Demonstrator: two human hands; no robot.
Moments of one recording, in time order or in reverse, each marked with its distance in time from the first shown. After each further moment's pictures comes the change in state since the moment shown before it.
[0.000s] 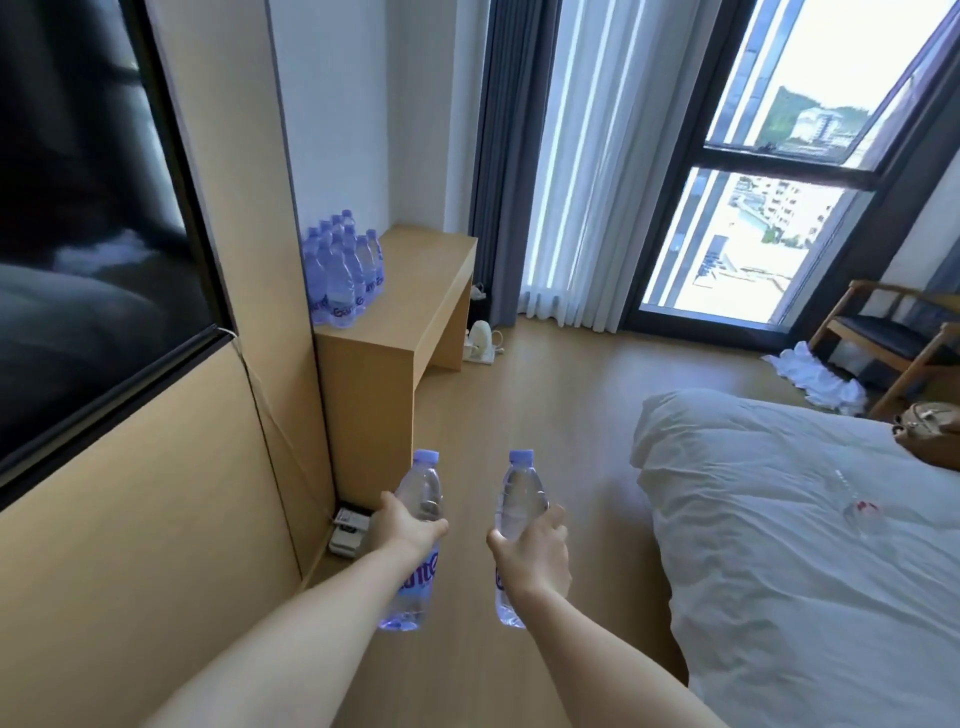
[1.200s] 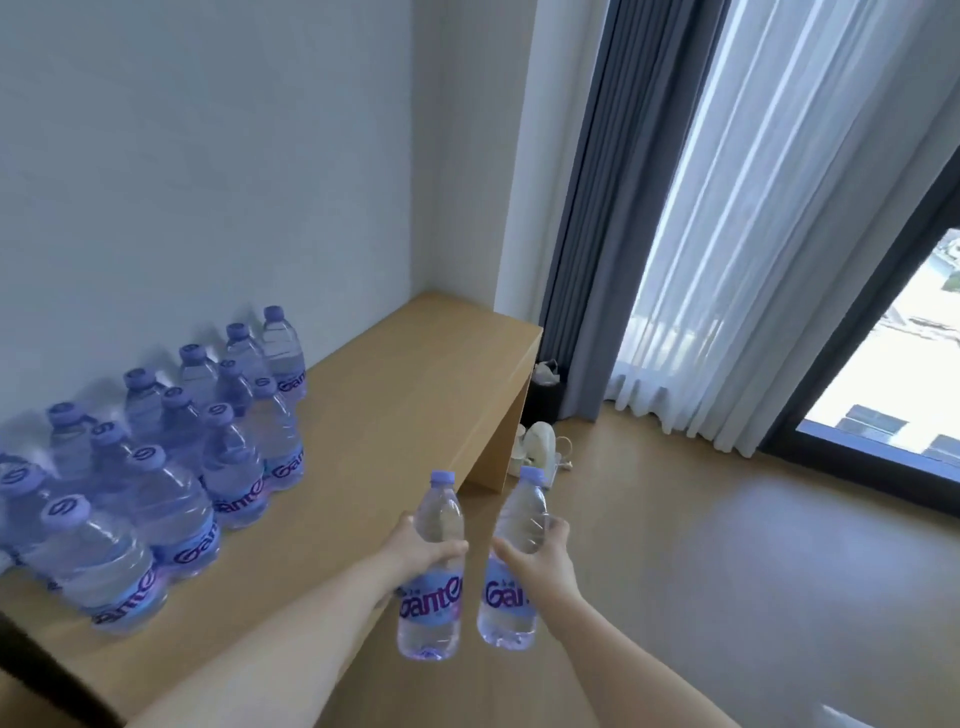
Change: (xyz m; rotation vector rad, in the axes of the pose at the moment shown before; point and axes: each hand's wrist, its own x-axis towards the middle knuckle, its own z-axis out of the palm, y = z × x) left_hand 0.697 0.420 0.072 -0.311 -0.235 -0.113; right_hand 0.791 -0.327 0.124 0.274 -0.522 -0.198
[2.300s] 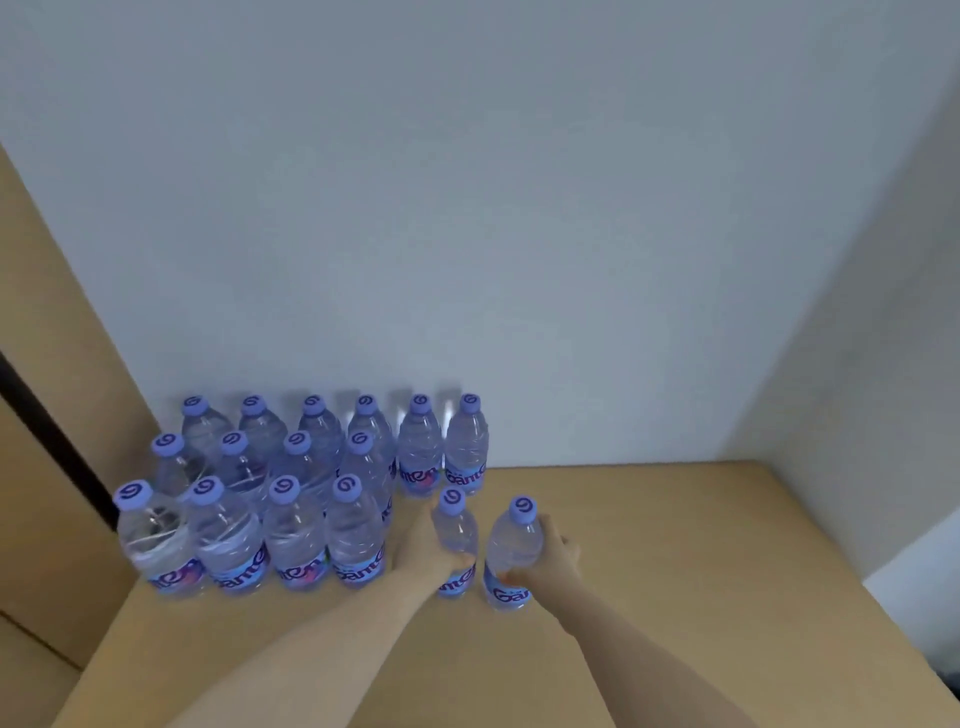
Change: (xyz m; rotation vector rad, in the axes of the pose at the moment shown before) left_hand 0.223 0.097 -0.139 -0.327 1.088 -0.294; right_hand 0.380 -0.210 0.171 -0.508 -1.025 -0.352
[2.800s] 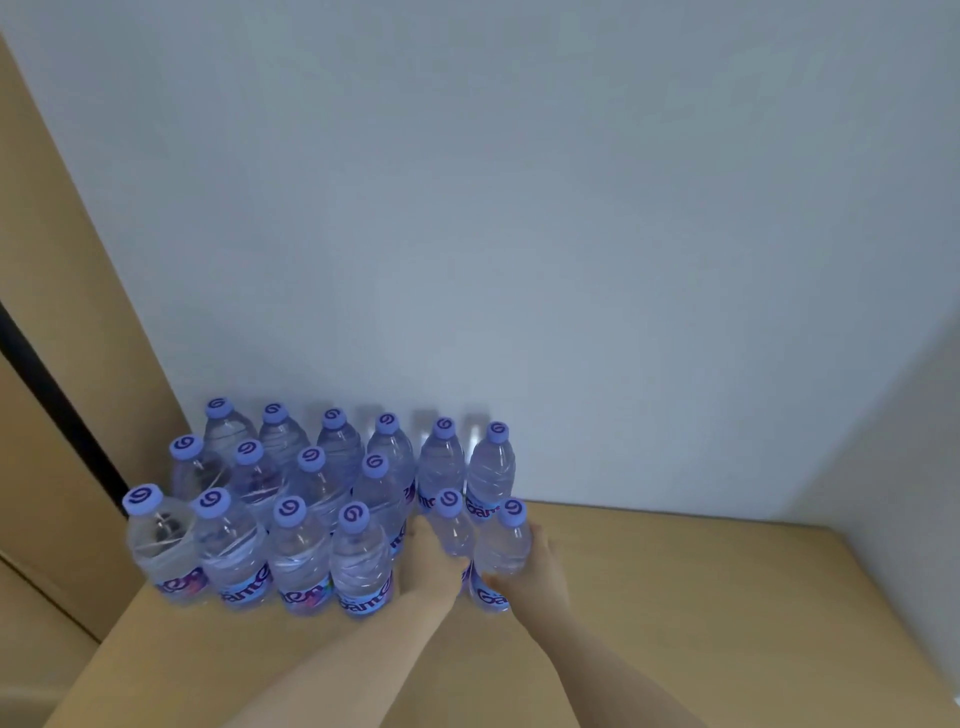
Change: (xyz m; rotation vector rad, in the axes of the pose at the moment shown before) left_hand 0.042 0.002 0.014 -0.079 0.285 -0.128; right_hand 0.053 -0.029 0.027 0.013 0.057 -0.223
